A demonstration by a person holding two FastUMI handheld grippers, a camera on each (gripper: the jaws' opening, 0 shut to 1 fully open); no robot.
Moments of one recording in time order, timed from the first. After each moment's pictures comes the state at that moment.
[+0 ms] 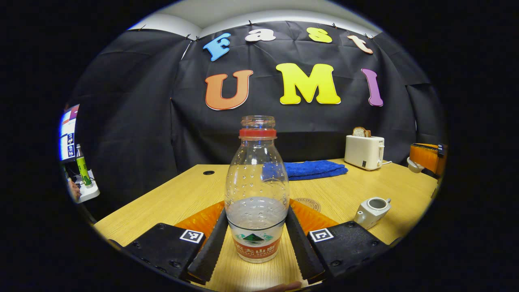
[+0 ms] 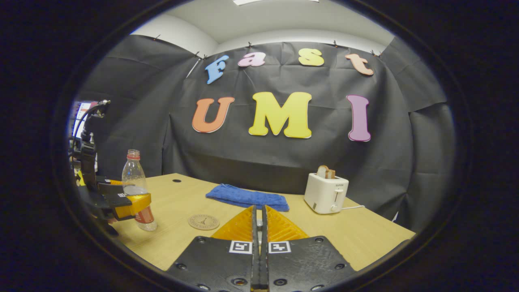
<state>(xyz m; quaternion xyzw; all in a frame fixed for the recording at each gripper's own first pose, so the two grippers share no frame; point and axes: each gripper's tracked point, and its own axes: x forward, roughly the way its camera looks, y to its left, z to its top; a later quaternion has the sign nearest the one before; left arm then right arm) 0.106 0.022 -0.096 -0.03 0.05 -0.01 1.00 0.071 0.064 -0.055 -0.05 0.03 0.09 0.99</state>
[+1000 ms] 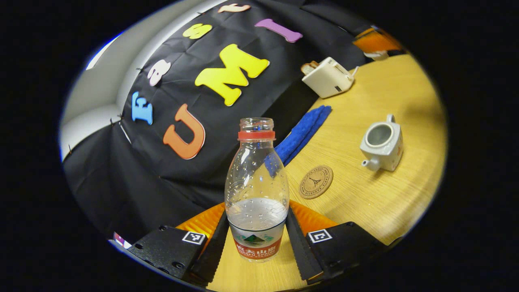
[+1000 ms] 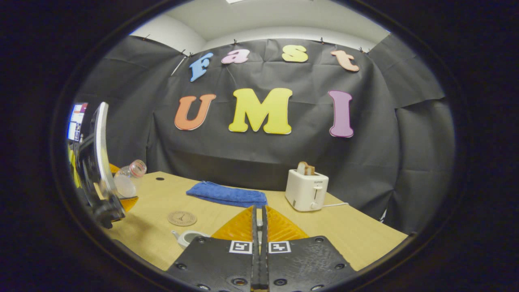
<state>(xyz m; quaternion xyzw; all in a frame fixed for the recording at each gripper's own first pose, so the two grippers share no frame) 0.108 -0.011 -0.077 0.41 0.07 -0.02 0.91 0.081 0.009 -0.052 -0.04 0.04 0.04 1.00</state>
